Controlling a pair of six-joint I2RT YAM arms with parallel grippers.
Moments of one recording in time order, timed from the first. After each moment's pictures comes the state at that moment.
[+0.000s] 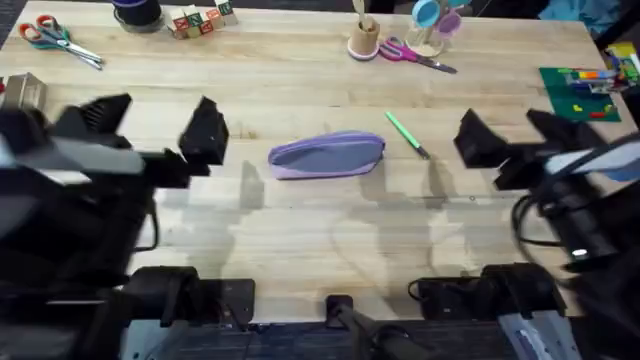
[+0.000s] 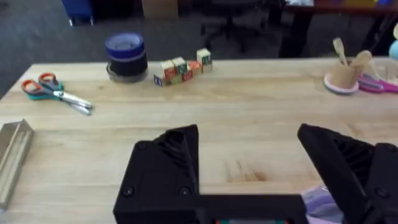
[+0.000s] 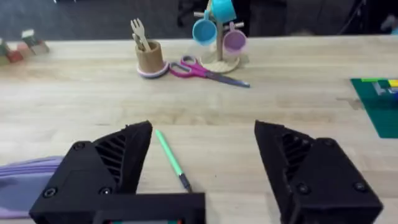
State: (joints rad) left arm 0.00 0.15 0.35 -0.35 0.01 0.00; right arm 0.00 0.20 0.33 -0.34 -0.02 0.04
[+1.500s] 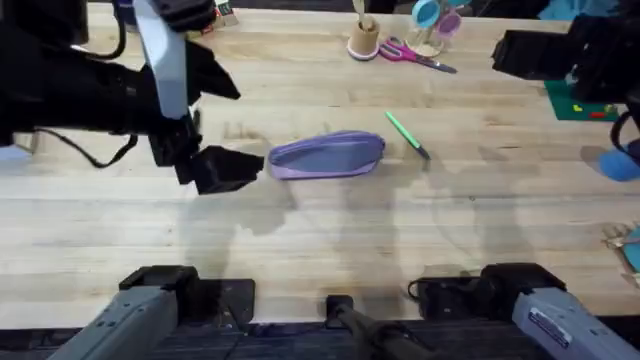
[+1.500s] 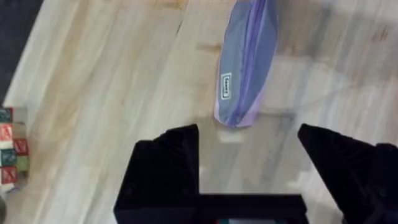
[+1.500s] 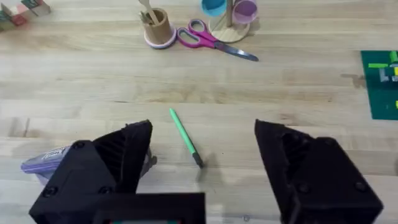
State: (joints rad) left arm 0.00 1.04 1.09 -1.17 0.61 1.10; right arm 0.00 0.87 1.15 -0.88 -0.06 0.04
